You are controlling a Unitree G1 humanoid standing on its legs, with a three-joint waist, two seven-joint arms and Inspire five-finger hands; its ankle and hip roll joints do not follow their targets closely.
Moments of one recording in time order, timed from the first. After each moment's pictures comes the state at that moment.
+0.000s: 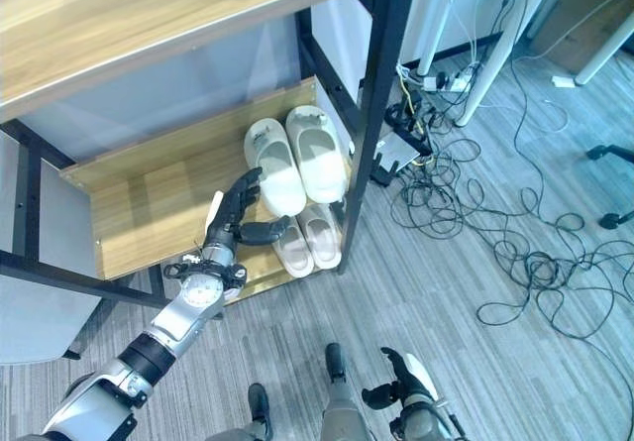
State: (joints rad) left arm -0.48 0.21 -0.51 0.43 -0.30 -0.14 0.38; right arm 0.00 -0.42 0.32 0.94 -0.13 -0.12 -0.22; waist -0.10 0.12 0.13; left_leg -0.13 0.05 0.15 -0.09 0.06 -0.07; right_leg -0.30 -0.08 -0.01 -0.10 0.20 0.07
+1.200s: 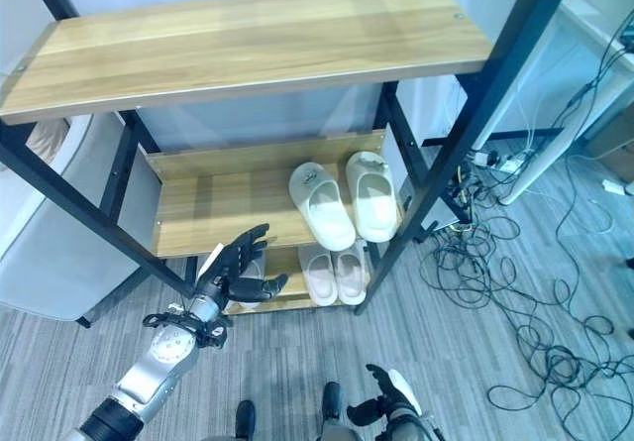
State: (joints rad) left arm -0.13 0.30 -0.46 0.20 -0.29 -0.10 0.16; right arm 0.04 -0.34 0.32 0.98 -0.14 -0.12 -0.19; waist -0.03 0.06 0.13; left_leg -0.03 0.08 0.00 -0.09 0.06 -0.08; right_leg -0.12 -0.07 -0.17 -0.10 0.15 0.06
